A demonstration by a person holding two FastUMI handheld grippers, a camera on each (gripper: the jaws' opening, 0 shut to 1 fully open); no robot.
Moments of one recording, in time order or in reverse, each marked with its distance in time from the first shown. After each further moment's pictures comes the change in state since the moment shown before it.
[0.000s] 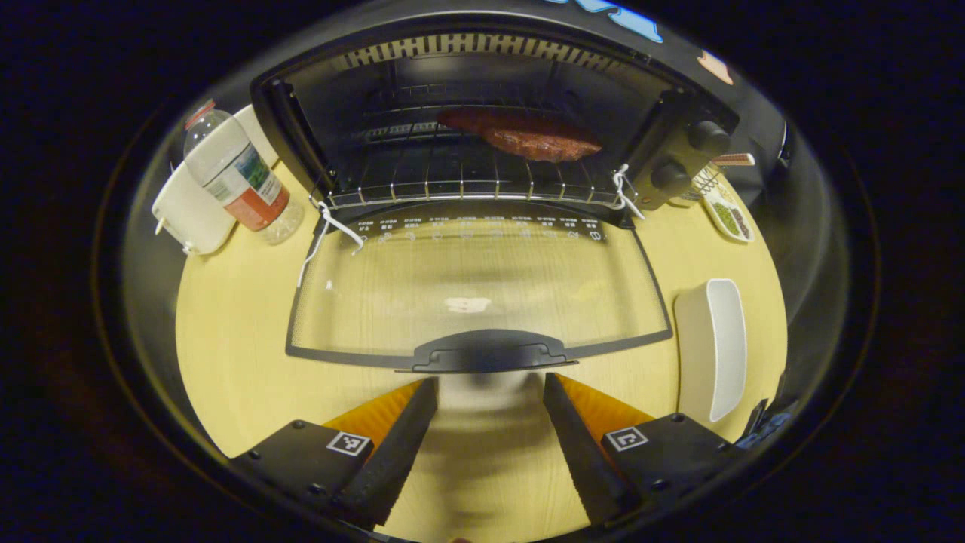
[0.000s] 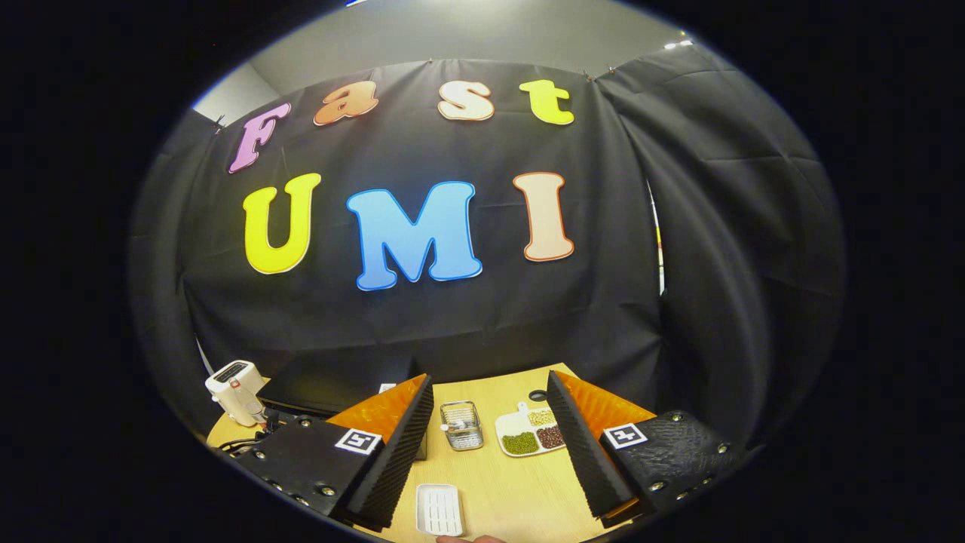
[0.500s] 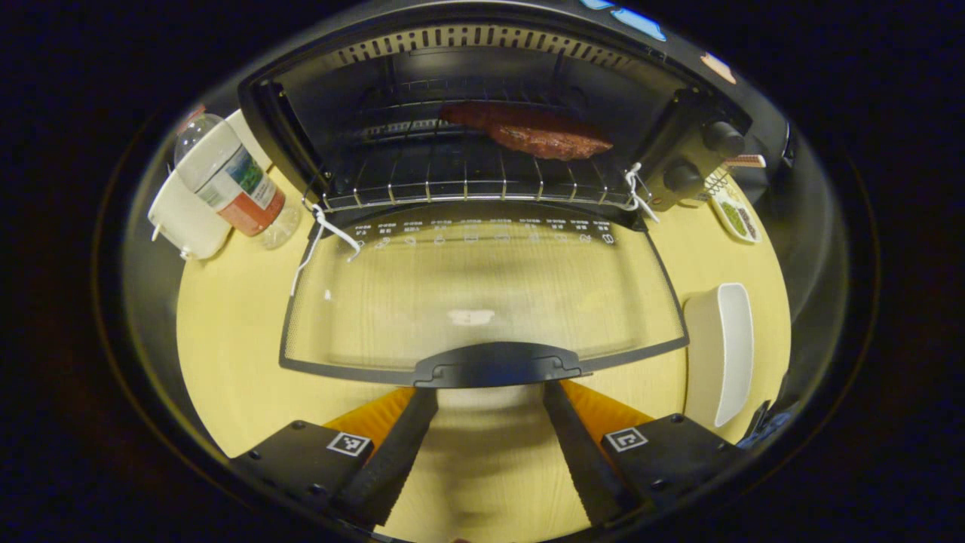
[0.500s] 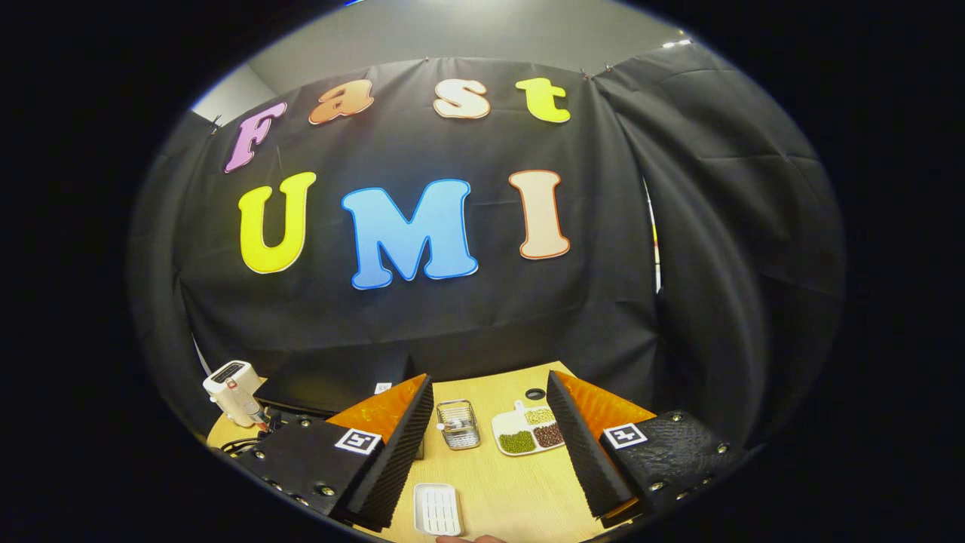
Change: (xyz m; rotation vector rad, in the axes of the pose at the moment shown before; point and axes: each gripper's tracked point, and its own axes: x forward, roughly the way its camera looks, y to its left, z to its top) left arm -0.001 0.002 0.004 0.010 -0.008 0.003; right arm -0.002 0.004 0.001 -0.004 0.001 0.006
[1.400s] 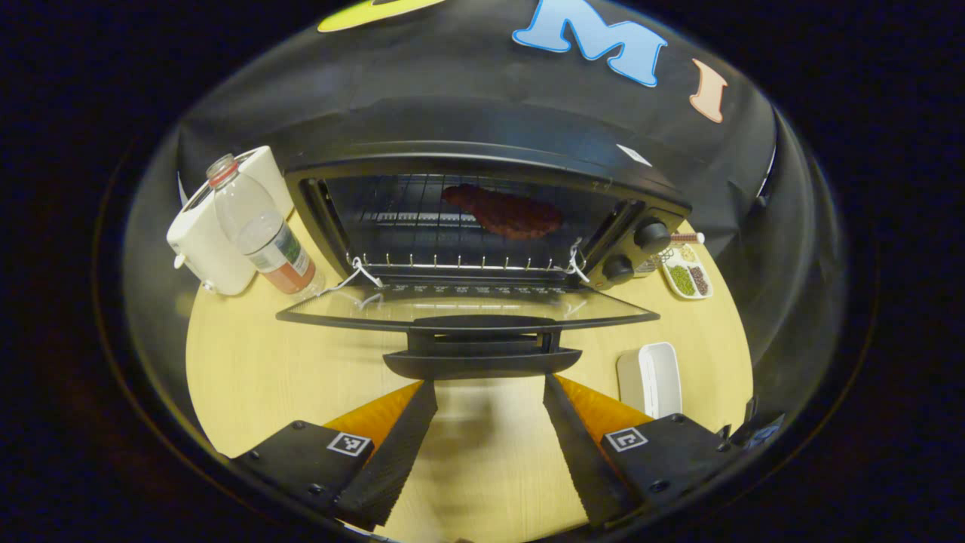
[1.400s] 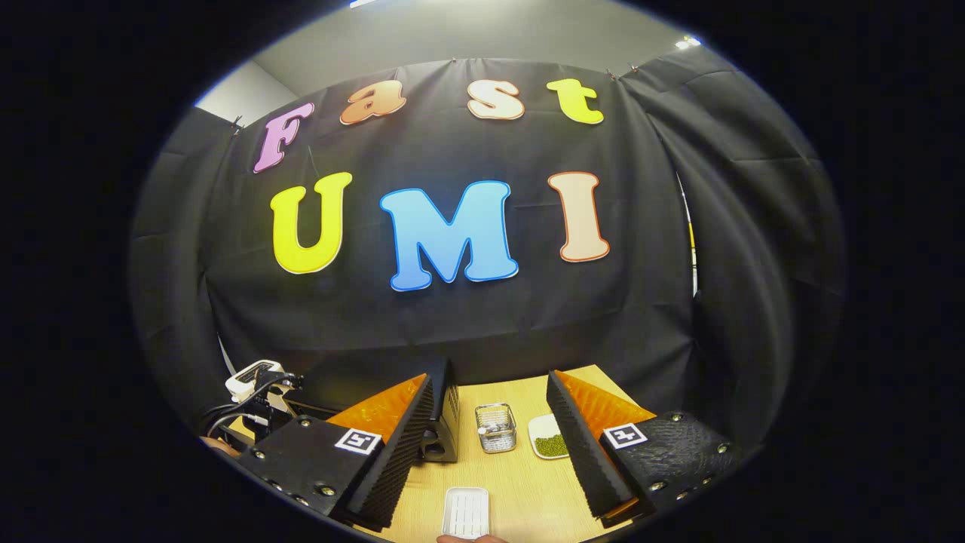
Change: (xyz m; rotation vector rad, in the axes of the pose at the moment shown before) left arm -0.065 -0.012 0.032 -0.046 -0.197 -0.082; right arm 0.006 0.044 0.001 -0.005 -0.001 0.114
